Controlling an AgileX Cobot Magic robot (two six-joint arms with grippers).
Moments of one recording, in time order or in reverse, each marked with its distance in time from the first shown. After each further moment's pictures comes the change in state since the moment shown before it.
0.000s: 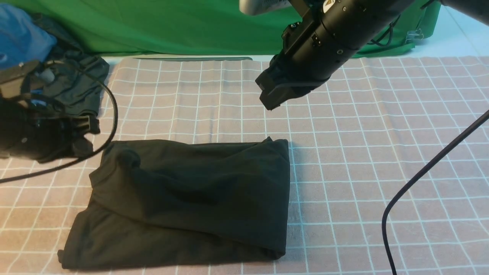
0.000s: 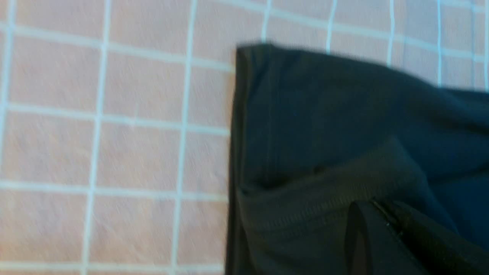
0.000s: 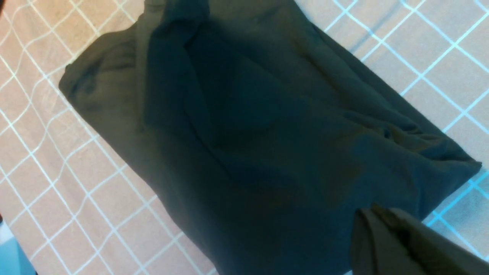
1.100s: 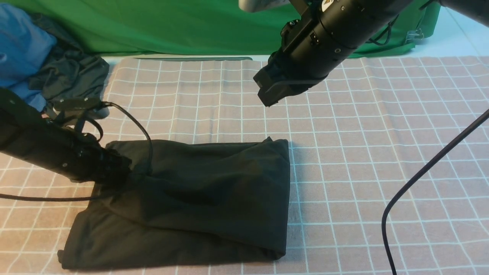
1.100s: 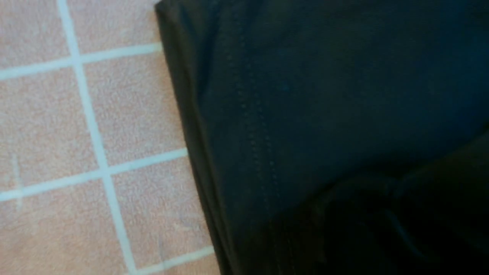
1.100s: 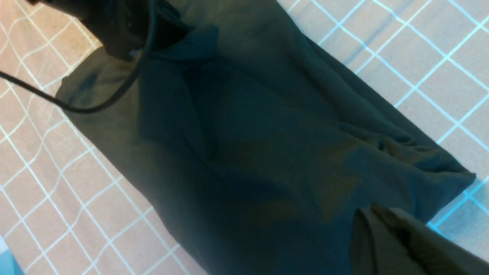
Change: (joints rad) right arm 0.000 0.002 0.000 0.000 -0.025 0.000; left arm -0.047 0.239 -0.001 -0.114 -0.012 0.418
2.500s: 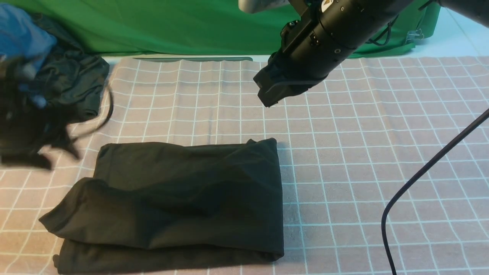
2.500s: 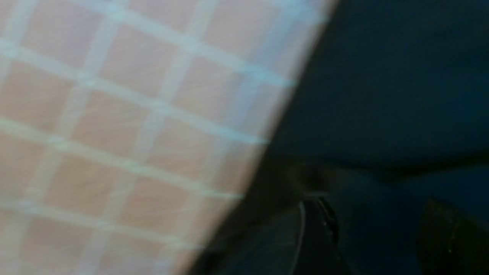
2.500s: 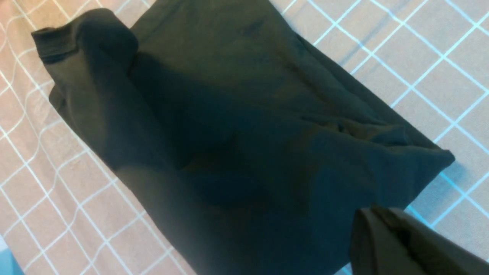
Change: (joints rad) right arm 0.000 0.002 0.000 0.000 0.000 -0.003; left arm -0.005 -0.225 -0.222 0.315 0.432 -0.876
